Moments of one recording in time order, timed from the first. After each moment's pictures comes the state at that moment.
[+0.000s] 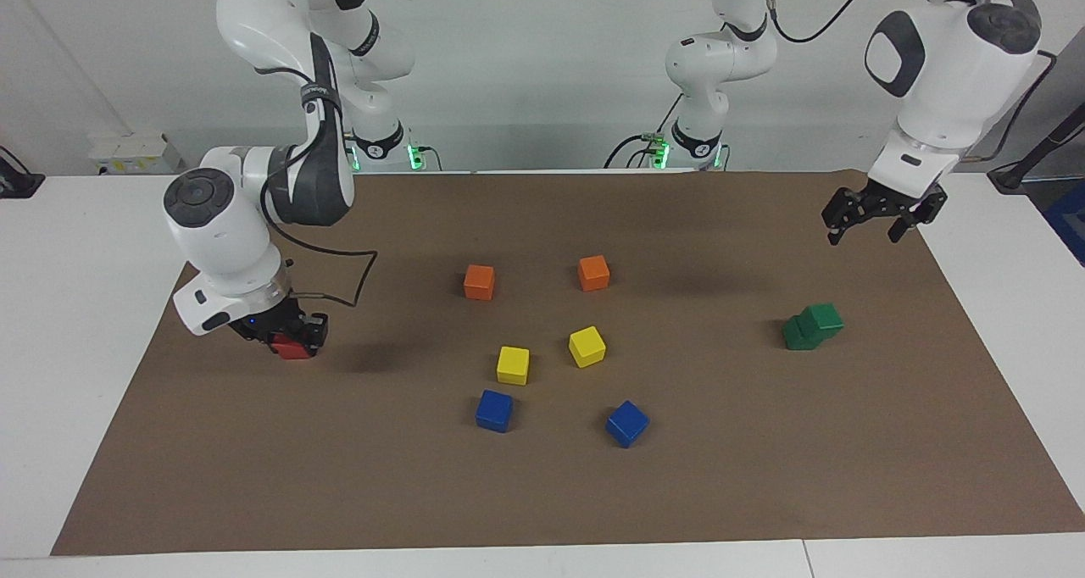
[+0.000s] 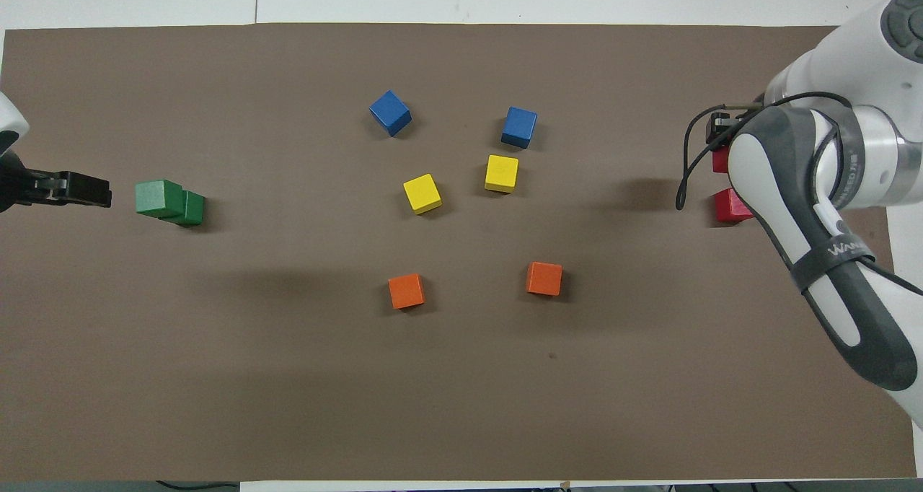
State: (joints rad) left arm 0.12 -0.06 -0.12 -1.79 0.06 1.78 0.10; right arm 0.07 0.32 -0.10 -1.73 -0.04 2.09 0.10
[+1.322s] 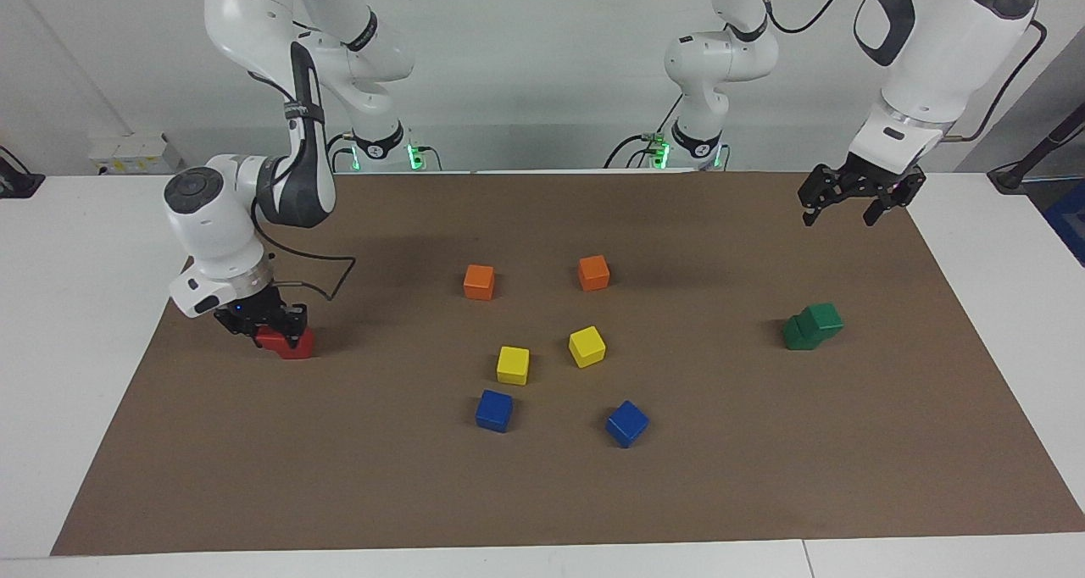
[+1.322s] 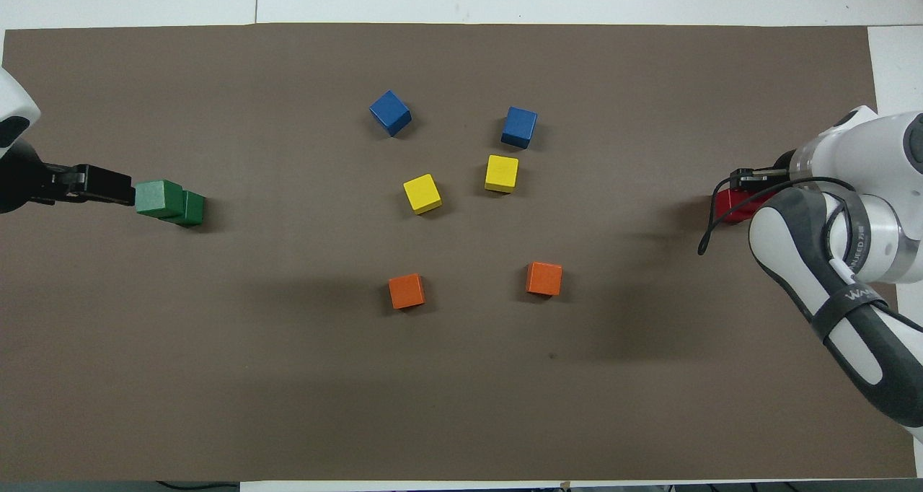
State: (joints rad) left arm 0.02 -0.03 -0.07 -1.70 0.01 1.70 0.04; right arm -0.02 0.23 -0.10 -2.03 -0.04 2.38 -0.03
